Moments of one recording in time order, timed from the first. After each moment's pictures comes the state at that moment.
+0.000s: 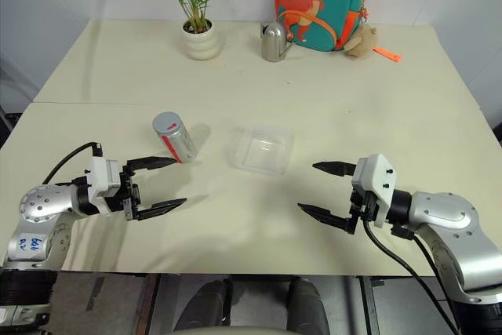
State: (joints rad) left arm -0.18 0.68 0.16 -0.01 -0.43 -0.06 -1.13; right arm -0.04 -0.77 -0.17 -0.45 0.54 0.34 1.01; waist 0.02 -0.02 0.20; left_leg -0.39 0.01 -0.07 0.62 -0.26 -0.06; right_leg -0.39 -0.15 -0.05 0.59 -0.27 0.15
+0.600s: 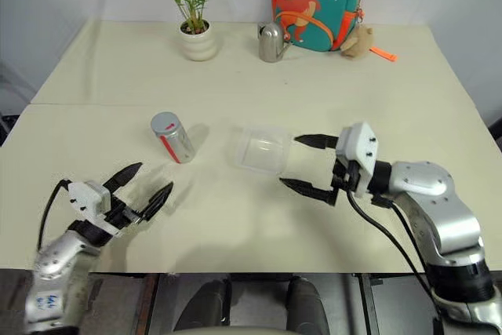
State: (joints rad) left arm 0.12 0.31 0.29 -0.22 -0.29 -0.03 -0.47; right arm -0.36 -0.67 -0.03 -0.35 0.54 0.39 0.97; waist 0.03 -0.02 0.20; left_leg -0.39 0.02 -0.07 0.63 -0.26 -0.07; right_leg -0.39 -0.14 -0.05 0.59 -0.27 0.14
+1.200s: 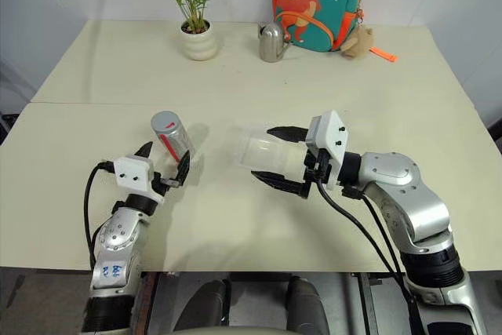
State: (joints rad) left arm -0.11 0.16 0.14 -0.09 -0.03 -0.03 -0.12; right arm -0.42 -0.59 0.04 -0.40 0.54 0.47 0.91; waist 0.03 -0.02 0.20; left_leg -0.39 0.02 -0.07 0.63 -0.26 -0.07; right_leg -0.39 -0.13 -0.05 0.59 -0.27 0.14
